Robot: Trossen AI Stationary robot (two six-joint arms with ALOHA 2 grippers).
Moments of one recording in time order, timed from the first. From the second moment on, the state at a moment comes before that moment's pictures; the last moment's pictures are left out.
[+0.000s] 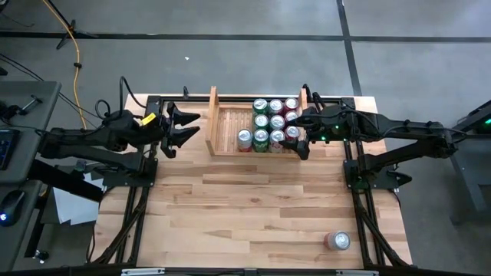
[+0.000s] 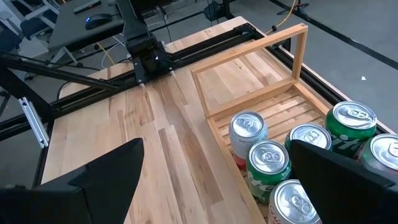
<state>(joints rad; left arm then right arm) -0.01 0.71 0.75 0.20 -0.20 -0.27 -0.06 1.07 1.13 -0.52 0.13 0.32</state>
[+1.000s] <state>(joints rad) -0.01 0.71 0.75 0.17 -0.27 -0.01 -0.06 1.07 1.13 -0.23 0.10 0.24</state>
